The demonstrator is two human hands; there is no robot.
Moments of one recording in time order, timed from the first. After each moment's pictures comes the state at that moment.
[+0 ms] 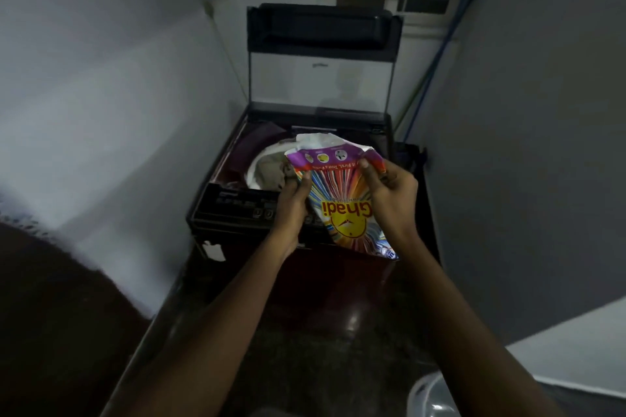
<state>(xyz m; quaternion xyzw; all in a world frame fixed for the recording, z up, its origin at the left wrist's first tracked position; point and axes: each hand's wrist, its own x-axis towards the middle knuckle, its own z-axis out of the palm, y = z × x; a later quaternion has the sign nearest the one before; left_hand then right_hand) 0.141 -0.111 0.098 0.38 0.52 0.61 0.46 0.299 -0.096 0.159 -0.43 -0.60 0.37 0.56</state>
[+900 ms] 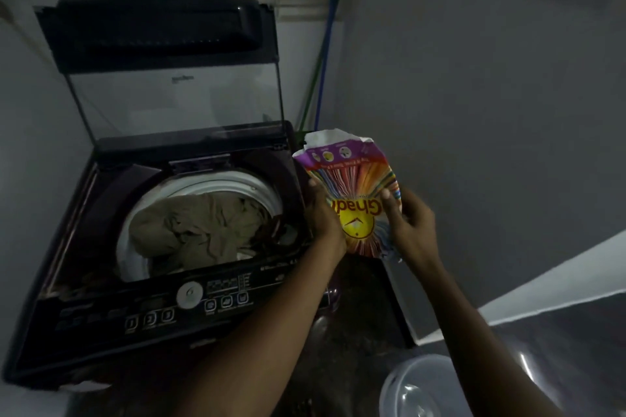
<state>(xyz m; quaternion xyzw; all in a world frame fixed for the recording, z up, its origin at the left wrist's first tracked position) 0.350 0.090 0.044 0.14 0.48 0.59 0.64 0.453 0.016 0.104 -0.58 -0.56 0.24 0.55</state>
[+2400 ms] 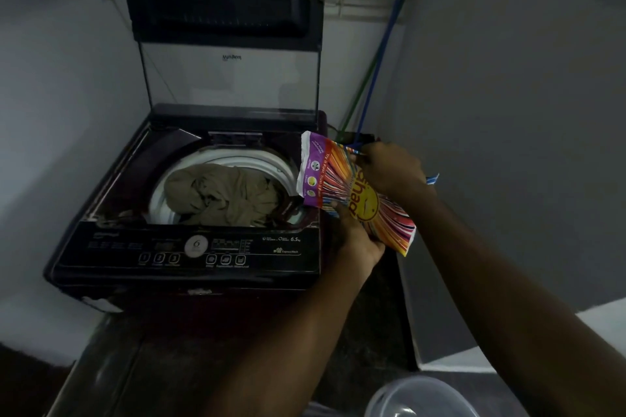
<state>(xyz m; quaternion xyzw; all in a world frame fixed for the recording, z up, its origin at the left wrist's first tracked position) 0.399 0.045 0.053 -0.11 0.39 0.56 0.73 0.445 0.101 0.151 -0.58 -0.80 0.03 0.12</state>
